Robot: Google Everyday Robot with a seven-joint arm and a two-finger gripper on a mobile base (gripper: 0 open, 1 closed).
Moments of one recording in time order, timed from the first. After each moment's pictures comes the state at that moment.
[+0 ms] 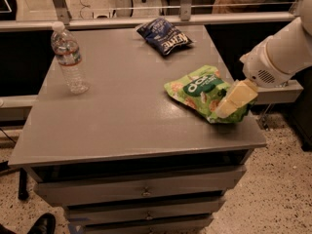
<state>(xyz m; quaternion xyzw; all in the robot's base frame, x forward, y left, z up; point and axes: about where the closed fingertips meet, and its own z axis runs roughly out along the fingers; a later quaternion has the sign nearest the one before) 0.540 -0.197 0.887 -0.50 0.82 0.02 0.28</state>
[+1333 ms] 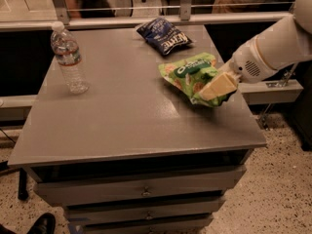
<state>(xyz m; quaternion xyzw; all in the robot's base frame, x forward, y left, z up) 0.546 -0.148 0.888 -0.45 0.83 0.15 0.28</state>
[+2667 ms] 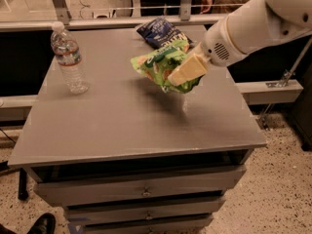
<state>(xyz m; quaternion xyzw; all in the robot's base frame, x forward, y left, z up) 0.560 -0.077 0.934 -0.46 0.80 0.14 0.34</state>
